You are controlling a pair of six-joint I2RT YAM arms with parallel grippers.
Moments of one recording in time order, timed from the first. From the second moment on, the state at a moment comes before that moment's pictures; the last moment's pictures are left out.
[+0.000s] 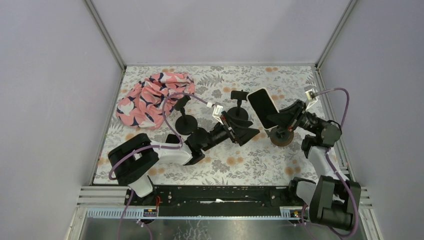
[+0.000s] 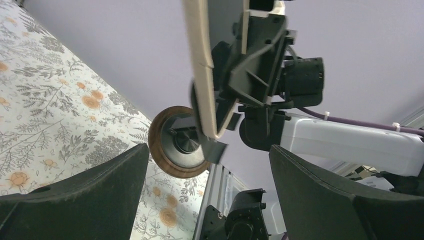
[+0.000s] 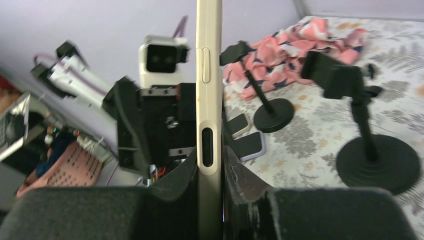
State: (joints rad) left arm -0.99 1.63 0.67 1.29 0.08 -0.83; right arm -0.25 1.10 0.42 1.37 -1.29 1.27
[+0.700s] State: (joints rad) left arm -0.96 1.68 0.66 1.45 0.24 -0.87; right arm -0.05 1.06 0.41 1.24 -1.33 1.16
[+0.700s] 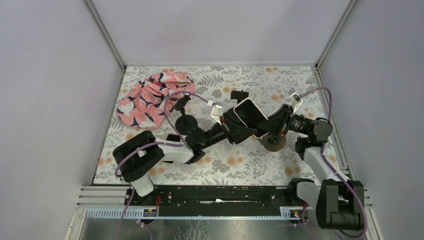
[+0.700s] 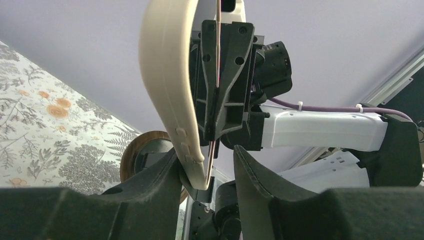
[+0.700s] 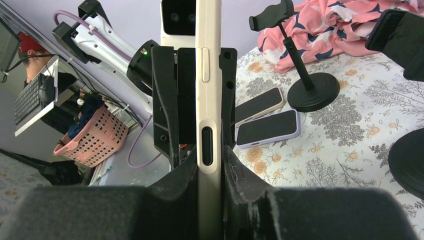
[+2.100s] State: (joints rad) left arm -0.81 1.63 0.57 0.97 0.49 -0.63; right arm -0.03 1.16 0.94 -0.86 -1.05 -0.81
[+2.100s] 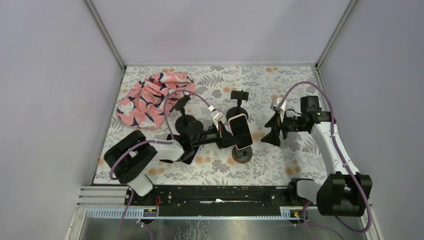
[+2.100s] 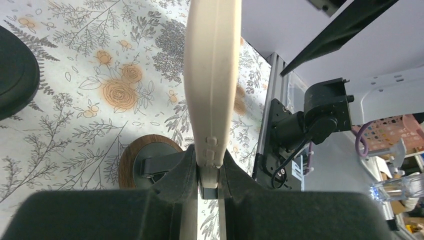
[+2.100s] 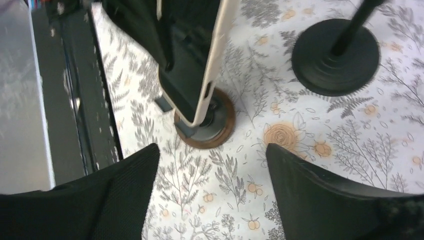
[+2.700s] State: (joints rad) left arm -0.82 1.55 0.50 0.96 0.40 -0.56; right arm 0.34 1.07 0.57 -0.83 -0.86 -1.33
